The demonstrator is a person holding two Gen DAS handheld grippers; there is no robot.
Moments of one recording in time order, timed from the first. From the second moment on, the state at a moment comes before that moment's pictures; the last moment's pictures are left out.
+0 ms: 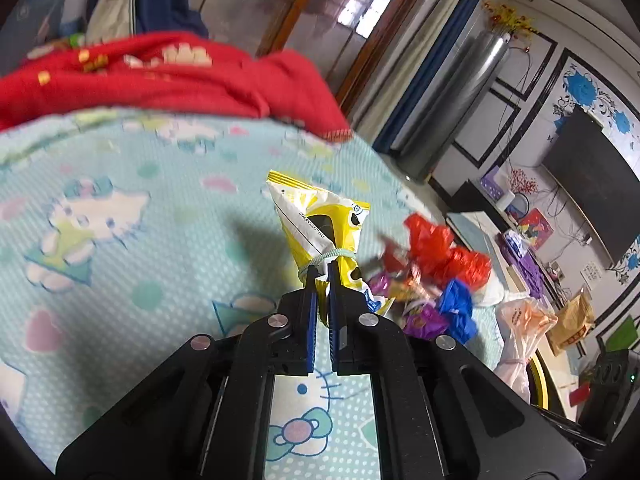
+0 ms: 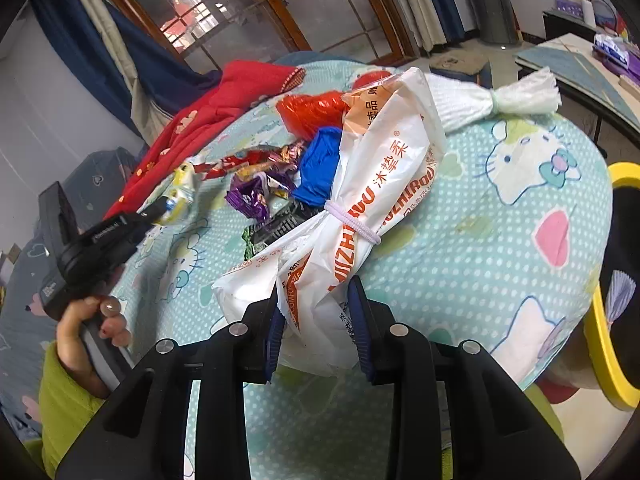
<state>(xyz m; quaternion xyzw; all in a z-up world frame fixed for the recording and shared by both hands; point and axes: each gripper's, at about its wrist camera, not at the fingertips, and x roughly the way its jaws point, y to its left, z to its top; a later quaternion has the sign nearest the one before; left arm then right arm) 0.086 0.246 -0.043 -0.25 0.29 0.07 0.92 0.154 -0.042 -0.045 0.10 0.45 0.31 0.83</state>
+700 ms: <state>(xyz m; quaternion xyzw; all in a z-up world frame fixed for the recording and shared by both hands) 0.087 0.156 0.009 -0.17 0.25 -0.04 0.95 0.157 -0.109 -0.001 0.07 0.38 0.27 0.88</state>
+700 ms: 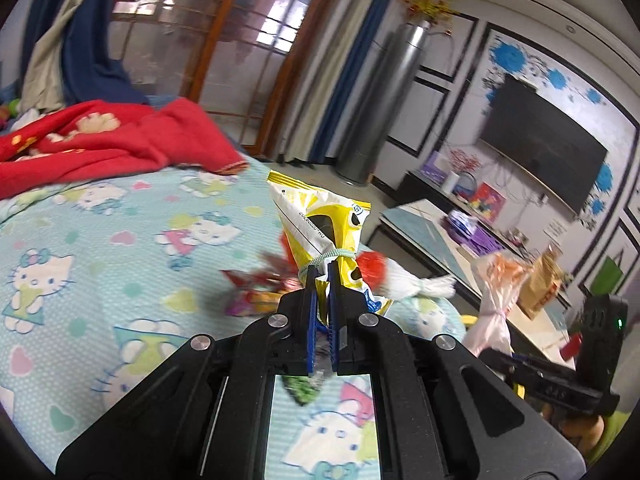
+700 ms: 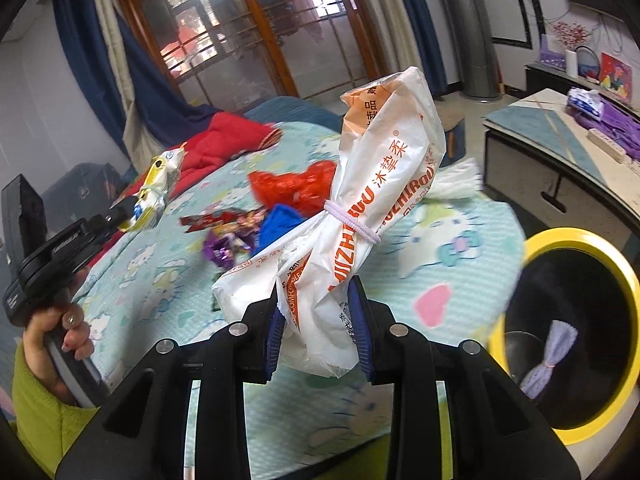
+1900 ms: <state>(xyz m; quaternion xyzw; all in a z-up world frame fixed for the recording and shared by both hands) 0.100 0.010 -0.016 -0.10 0.28 -0.19 0.94 0.150 -0.243 -0.010 0.08 0.36 0.14 0.92</state>
